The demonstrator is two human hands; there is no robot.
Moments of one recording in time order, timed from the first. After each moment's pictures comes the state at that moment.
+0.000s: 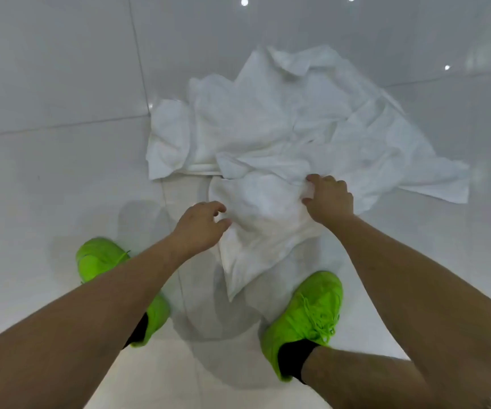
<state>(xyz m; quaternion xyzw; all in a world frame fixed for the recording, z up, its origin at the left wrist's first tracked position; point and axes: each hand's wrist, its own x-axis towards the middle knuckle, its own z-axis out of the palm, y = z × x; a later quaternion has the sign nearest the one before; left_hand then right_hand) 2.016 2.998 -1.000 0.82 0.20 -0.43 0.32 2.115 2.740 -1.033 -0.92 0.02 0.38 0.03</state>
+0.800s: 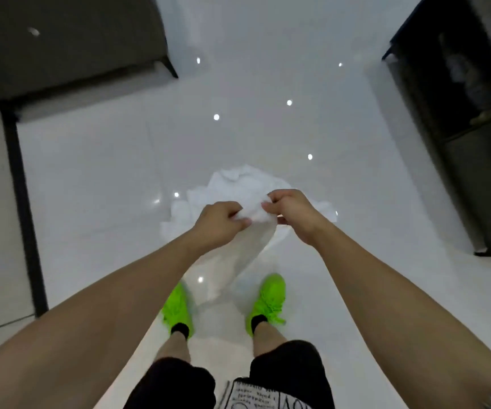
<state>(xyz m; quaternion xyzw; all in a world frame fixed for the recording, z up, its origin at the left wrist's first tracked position) 2.088 2.884 -0.481 0.87 0.07 -0.33 0.36 2.121 2.696 -0.469 -0.69 0.18 0.38 0.59</state>
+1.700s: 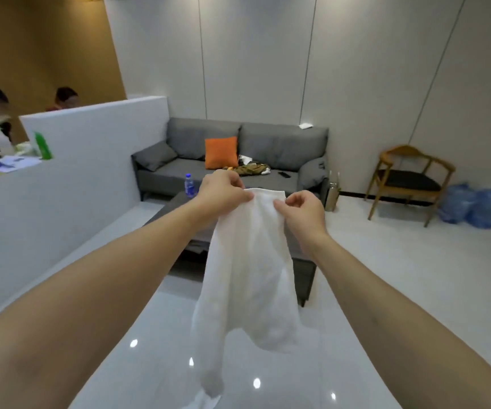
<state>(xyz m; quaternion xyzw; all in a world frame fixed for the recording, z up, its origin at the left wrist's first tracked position) 2.086 2.456 -0.012 0.78 -0.44 -0.10 0.43 1.931 2.356 -0.066 -0.68 0.38 -0.44 0.46</state>
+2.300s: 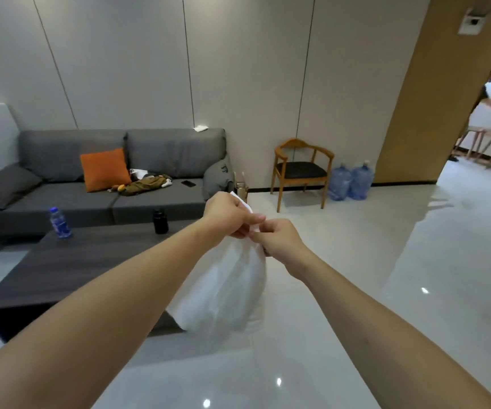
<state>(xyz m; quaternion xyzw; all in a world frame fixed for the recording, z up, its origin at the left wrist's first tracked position) 1.959 2.167 -0.032 0.68 -0.51 -0.34 0.41 1.822 2.151 -0.083 -0.66 0.47 -0.35 0.47</state>
